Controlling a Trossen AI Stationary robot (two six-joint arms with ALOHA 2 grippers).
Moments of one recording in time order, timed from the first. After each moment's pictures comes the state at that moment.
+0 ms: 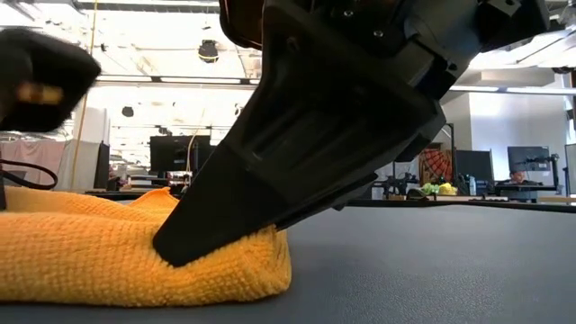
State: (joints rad) left arm -0.87 1.91 1.01 0.03 -0.51 -0.37; right arm 0.53 2.18 1.38 0.11 0.08 0.55
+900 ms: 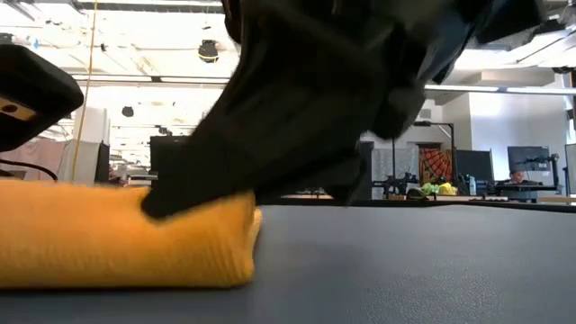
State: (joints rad) left arm -0.84 1.85 1.01 -0.04 -0.35 -0.70; right arm 0.53 2.16 1.38 0.11 0.13 0.68
